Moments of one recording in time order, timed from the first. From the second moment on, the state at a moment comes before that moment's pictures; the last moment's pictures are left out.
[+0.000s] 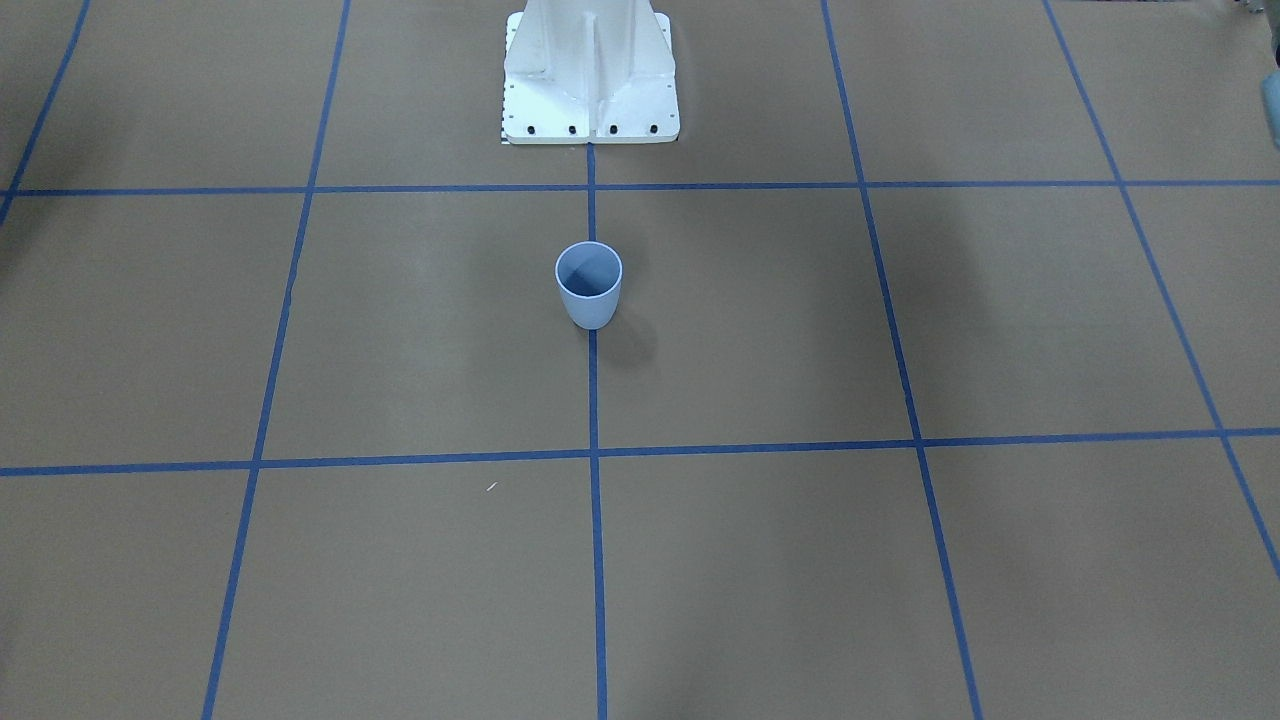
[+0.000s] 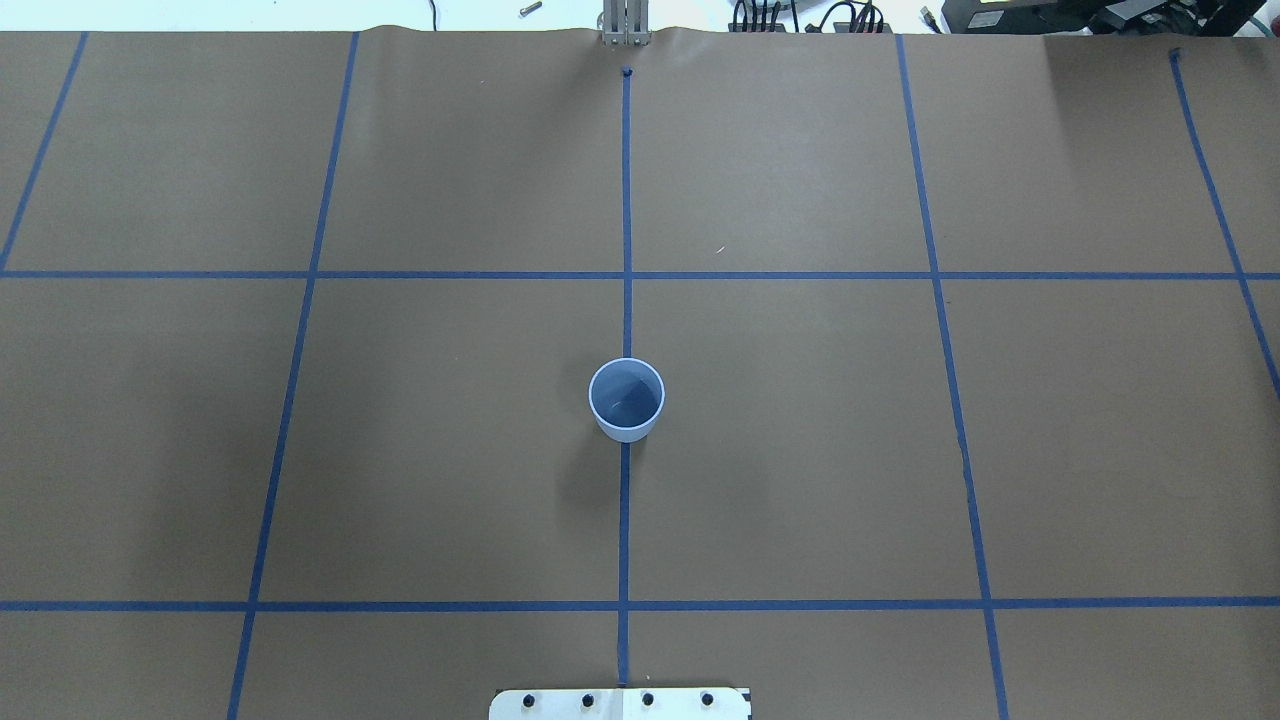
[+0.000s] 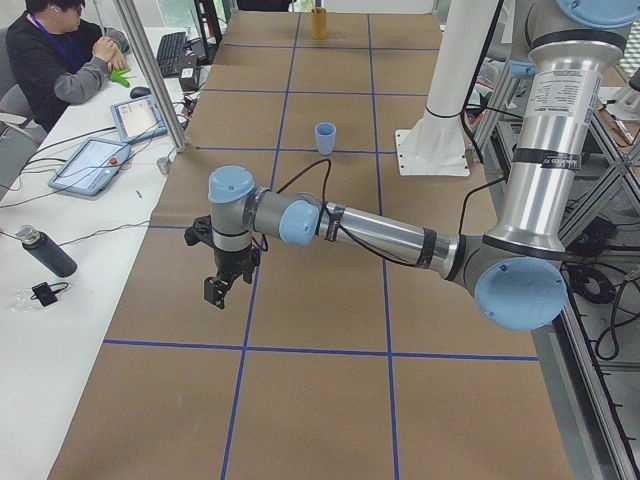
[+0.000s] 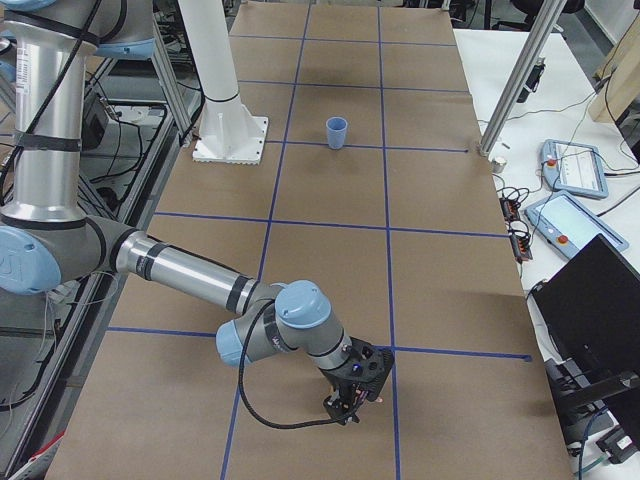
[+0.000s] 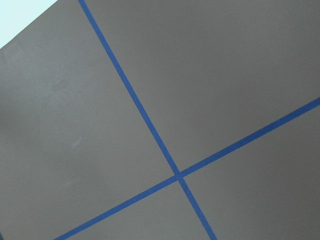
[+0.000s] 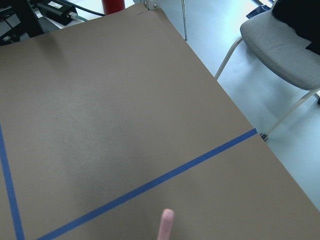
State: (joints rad) left arm -1.44 -1.72 -1.66 -1.59 -2.12 0.26; right arm 1.64 -1.71 1.42 -0.82 2.03 0.71
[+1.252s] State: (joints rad) left arm -1.44 -1.72 -1.67 -1.60 -2.12 0.26; right arm 1.59 -1.71 1.42 -0.77 1.97 0.78
